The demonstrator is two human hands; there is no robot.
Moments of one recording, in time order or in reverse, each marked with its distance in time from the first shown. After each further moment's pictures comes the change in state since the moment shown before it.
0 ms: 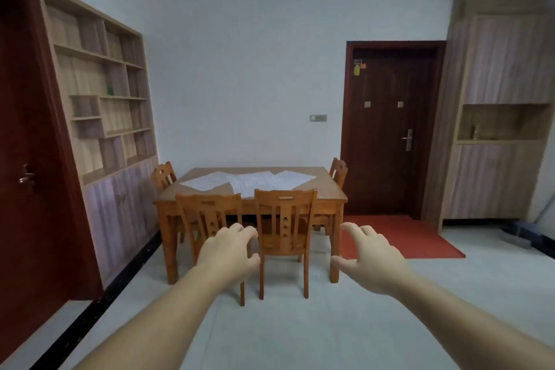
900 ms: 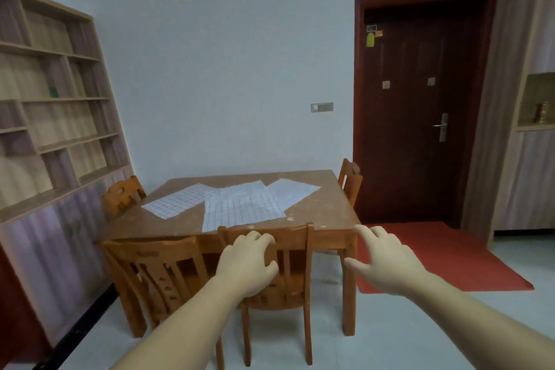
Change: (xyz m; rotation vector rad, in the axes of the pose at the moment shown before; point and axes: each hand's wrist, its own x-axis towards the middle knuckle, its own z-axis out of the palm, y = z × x) left_hand 0.520 0.078 0.205 0.013 -0.068 -0.016; right_hand 0.518 0.244 0.096 -0.012 -0.049 -0.005
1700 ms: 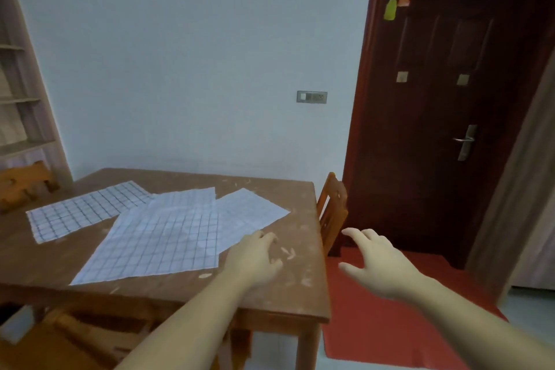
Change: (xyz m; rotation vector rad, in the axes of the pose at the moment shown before) left_hand 0.524 0.105 0.204 -0.163 -0.119 -0.060; right_hand 0.487 0.259 0.056 -0.017 -0.114 -0.145
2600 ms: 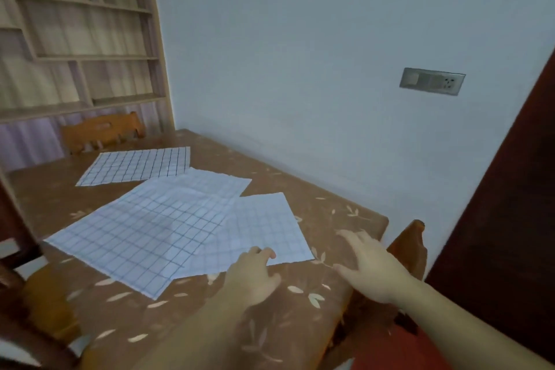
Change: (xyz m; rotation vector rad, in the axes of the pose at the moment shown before) left_hand 0.380 0.005 0.166 -0.175 0.105 -0.652; right_hand 0.485 0.203 0.094 0.113 -0.307 -0.512
